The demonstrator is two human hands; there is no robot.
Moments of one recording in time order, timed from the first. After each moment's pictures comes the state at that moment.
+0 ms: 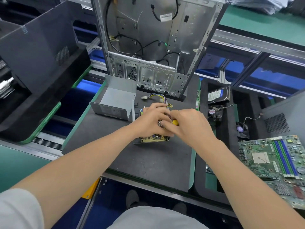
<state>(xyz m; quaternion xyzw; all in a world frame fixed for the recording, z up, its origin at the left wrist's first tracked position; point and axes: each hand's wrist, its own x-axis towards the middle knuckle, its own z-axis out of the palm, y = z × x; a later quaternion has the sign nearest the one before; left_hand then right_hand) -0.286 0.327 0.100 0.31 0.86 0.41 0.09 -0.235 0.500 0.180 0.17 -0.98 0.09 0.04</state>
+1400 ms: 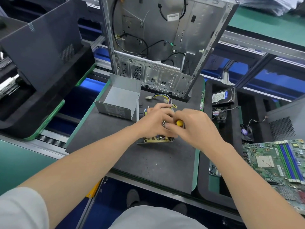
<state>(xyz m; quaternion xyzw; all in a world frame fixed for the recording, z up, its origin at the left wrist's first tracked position) -0.289 0.325 0.100 0.31 0.86 0.40 0.10 -0.238 0.509 0.177 0.22 -0.97 0.14 0.04</state>
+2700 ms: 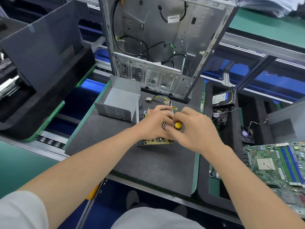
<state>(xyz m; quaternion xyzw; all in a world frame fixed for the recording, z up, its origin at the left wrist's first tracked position) -0.286 0.327 0.108 0.31 0.86 0.40 0.11 -0.237 0.506 0.175 0.22 -0.96 0.15 0.08</state>
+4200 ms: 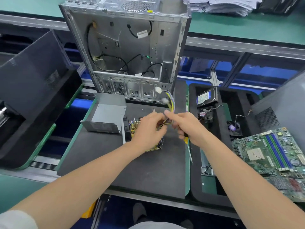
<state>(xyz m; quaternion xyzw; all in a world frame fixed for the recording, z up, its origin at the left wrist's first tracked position) -0.273 0.376 0.120 0.23 0.88 0.40 -0.08 -0.274 0.550 0.151 -0.15 -0.74 0.63 -0.18</state>
